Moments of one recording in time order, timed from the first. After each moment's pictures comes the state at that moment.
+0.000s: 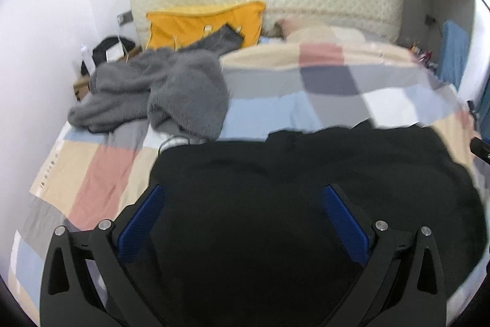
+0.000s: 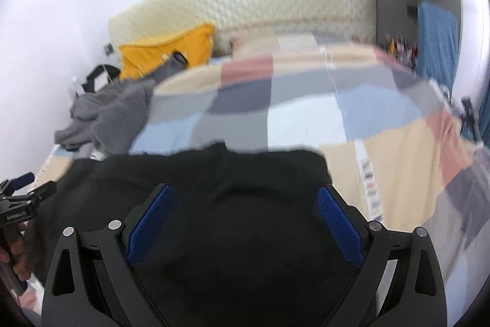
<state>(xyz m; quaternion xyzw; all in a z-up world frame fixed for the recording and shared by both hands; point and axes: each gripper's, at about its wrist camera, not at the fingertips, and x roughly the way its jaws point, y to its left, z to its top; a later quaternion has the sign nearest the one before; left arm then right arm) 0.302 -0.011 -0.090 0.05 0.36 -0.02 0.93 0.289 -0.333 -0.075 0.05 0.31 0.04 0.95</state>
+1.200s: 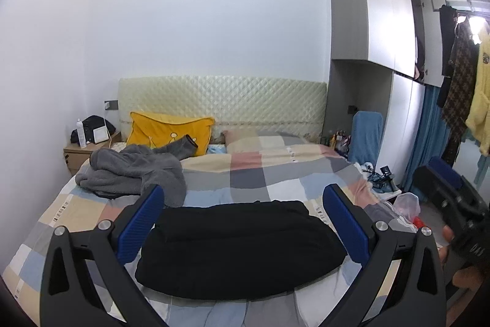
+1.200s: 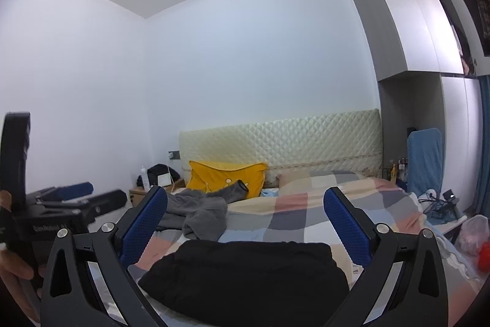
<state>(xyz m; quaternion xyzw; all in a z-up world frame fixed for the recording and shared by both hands) 0.003 -0.020 0.140 -0.01 0.15 -0.13 0.98 -0.033 -0.264 0.133 0.05 0.04 0.09 0.99</state>
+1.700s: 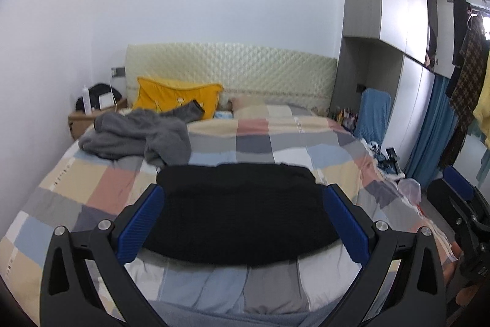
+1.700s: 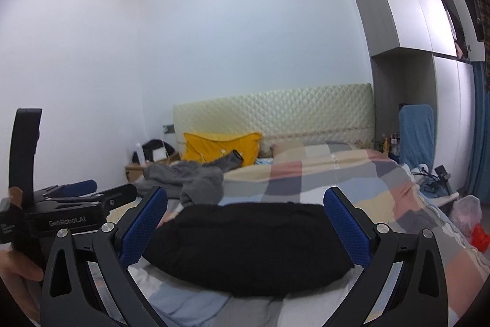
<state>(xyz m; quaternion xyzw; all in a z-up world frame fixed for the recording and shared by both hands) 0.000 -0.017 0.075 -0.03 0.22 -0.11 0.97 -0.053 -0.248 0.077 0.05 0.11 0.08 0.99</state>
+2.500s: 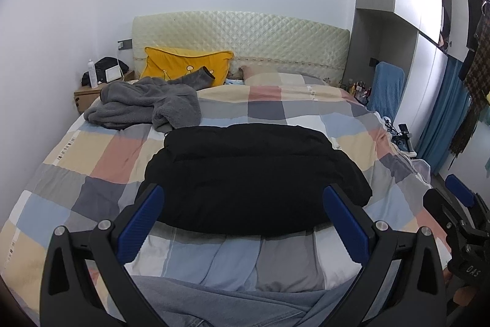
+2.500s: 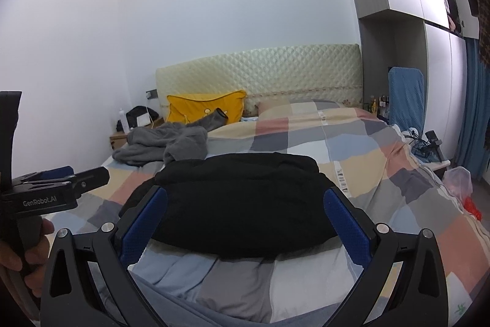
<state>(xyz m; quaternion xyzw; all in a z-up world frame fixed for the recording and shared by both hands) 0.007 -0.014 0.028 -0.02 0.28 -0.08 0.95 -0.039 -0.251 0.021 0.05 0.19 0.05 0.98</state>
